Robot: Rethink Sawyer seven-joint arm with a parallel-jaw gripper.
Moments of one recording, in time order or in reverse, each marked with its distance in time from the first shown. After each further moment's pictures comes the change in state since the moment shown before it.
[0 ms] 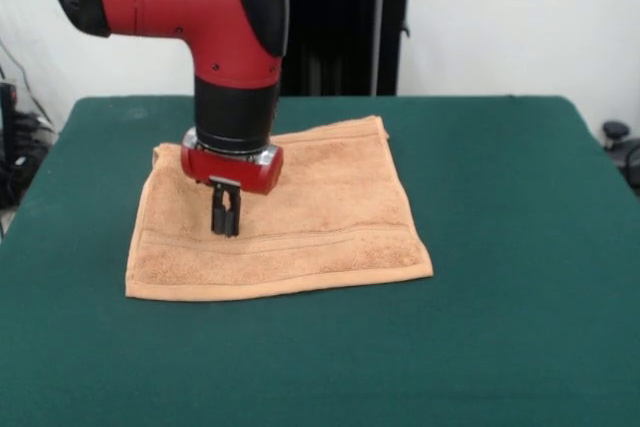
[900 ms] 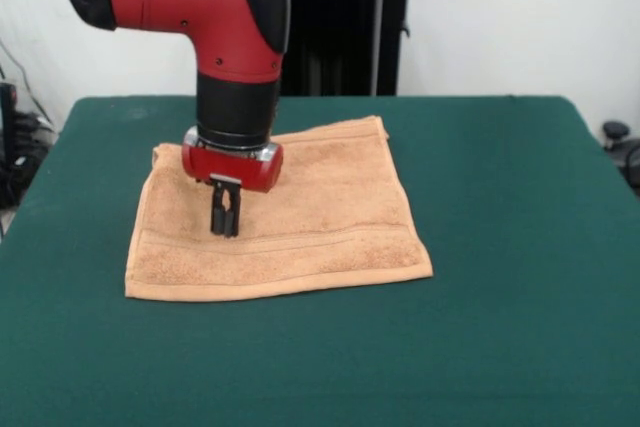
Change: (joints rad) arm 0.049 0.007 -0.083 0.010 0.013 -0.120 0.000
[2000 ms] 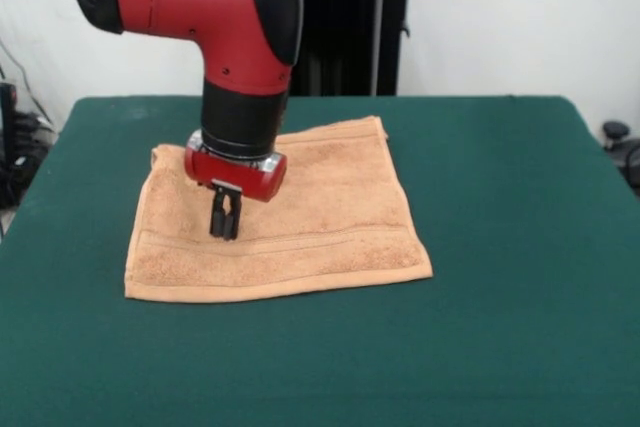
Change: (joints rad) arm 0.084 0.031 -0.081 -0.067 0.102 0.063 0.000
